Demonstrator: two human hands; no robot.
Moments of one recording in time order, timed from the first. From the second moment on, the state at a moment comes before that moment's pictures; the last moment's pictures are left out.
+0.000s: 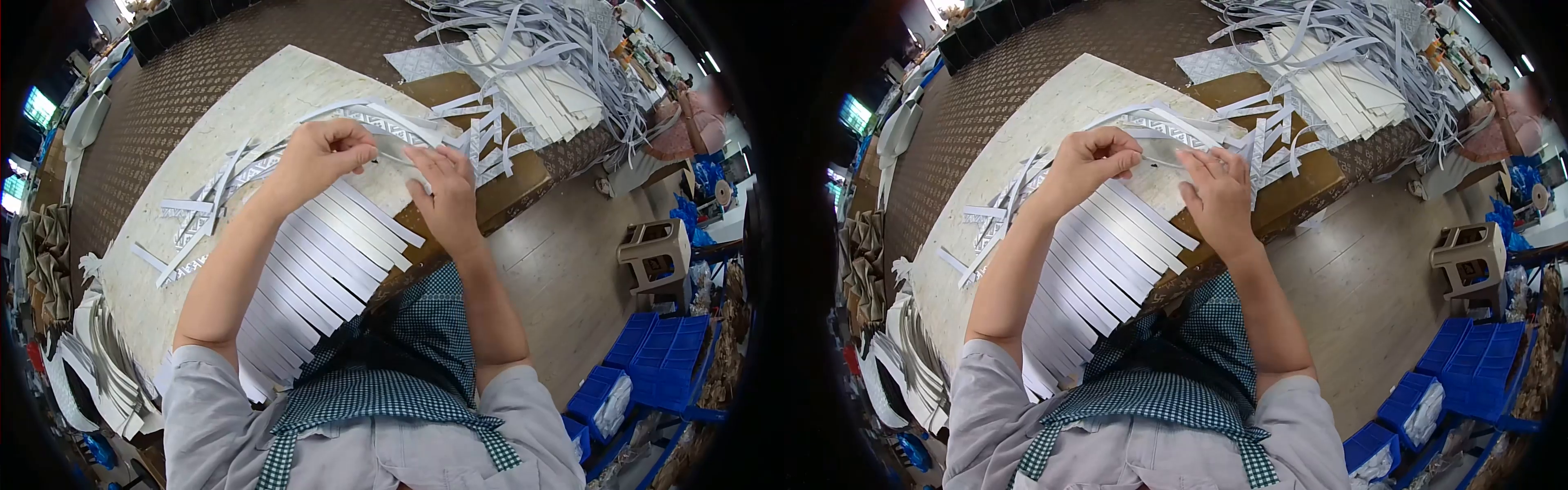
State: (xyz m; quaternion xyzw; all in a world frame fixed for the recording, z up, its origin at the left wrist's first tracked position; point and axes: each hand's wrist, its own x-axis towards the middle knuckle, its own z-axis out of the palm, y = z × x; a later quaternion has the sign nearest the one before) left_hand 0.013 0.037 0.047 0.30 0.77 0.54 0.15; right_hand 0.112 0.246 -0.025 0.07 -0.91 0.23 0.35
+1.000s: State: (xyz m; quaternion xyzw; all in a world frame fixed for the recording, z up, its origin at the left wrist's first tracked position) left_hand -0.061 0.015 0.001 0.33 0.87 0.31 0.21; right_hand 0.149 0.213 -0.045 -0.10 -0.83 0.51 0.21
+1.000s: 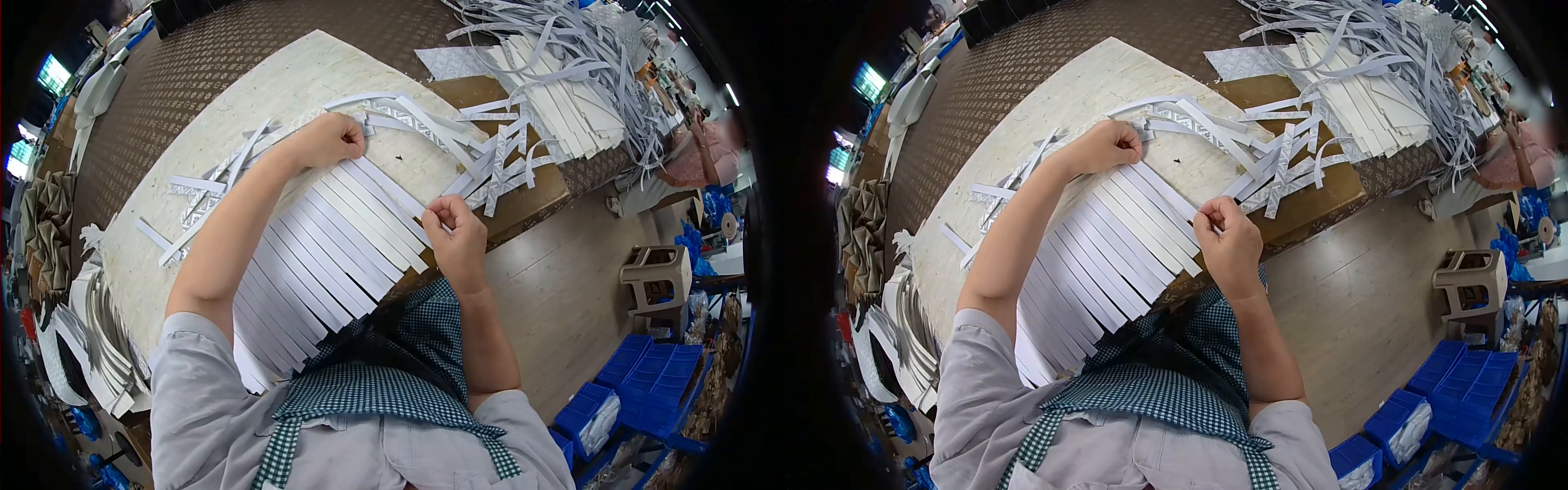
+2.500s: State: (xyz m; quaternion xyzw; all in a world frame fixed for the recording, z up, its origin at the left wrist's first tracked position) left_hand 0.046 0.003 -0.033 0.53 0.83 0.16 -0.03; right_hand 0.177 0.213 -0.026 0.15 -0.94 0.19 0.22
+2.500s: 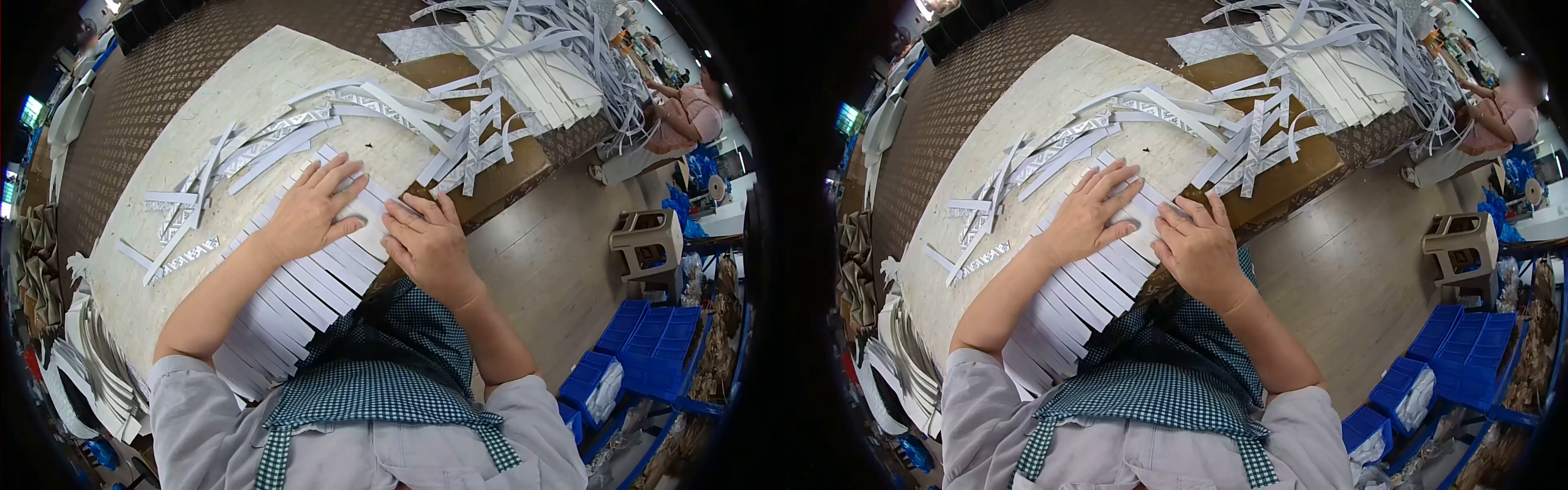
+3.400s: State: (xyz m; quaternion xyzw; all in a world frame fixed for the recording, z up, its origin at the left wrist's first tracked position) left_hand -0.020 0.015 -0.016 0.17 0.72 0.65 0.17; right_hand 0.154 0.234 -0.038 -0.13 -0.78 0.57 0.21
